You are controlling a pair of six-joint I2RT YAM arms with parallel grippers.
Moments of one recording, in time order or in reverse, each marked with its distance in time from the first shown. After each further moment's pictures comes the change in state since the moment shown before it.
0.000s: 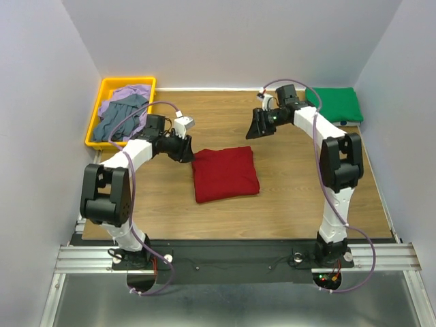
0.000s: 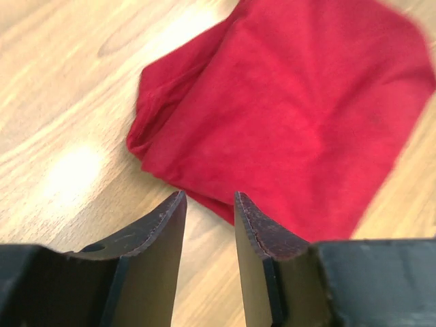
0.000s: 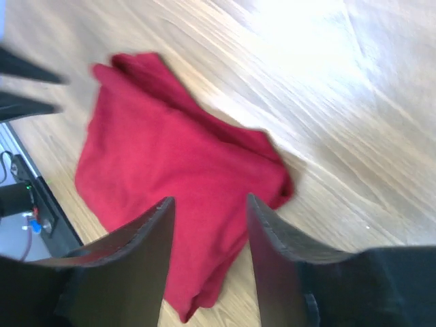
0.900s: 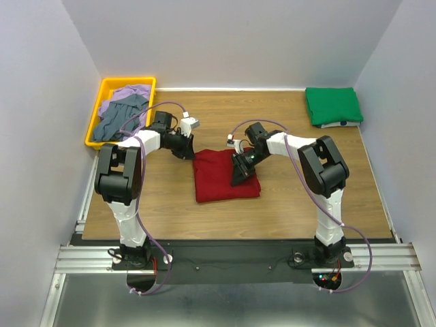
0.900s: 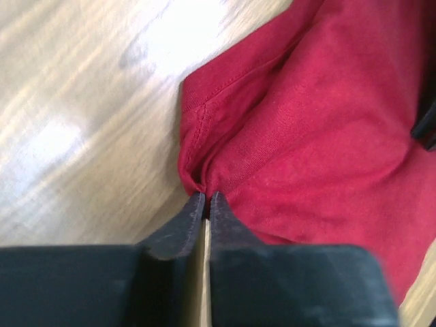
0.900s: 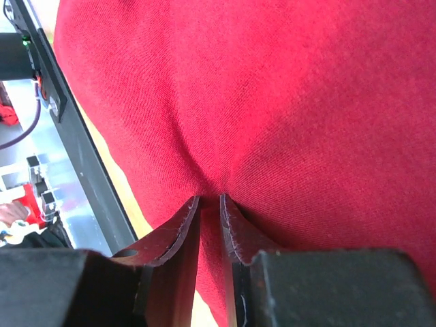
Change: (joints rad) left arm -0.001 0.275 0.160 -0.035 -0.011 0.077; right arm 0.252 -0.023 -0.336 0.022 -0.101 -0.136
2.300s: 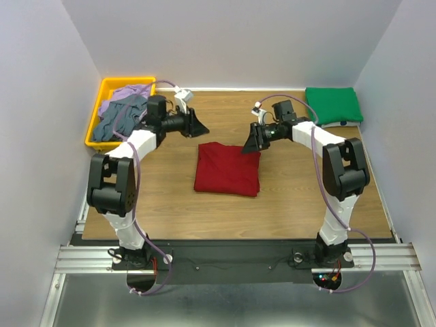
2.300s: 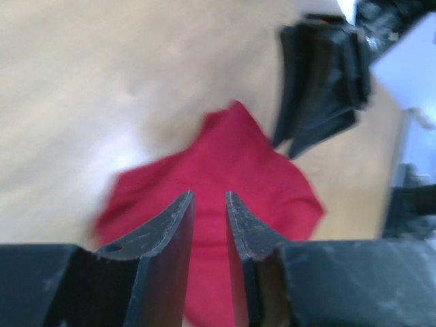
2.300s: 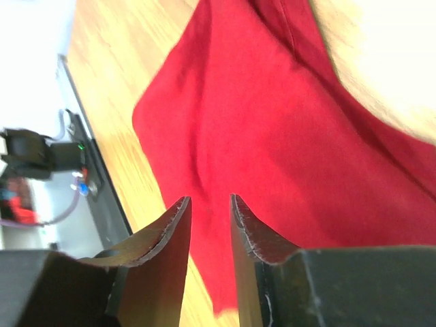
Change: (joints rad) left arm 0.005 -0.157 0.024 0.397 0.240 -0.452; right arm -0.205 -0.140 0.030 0.189 -0.090 0.190
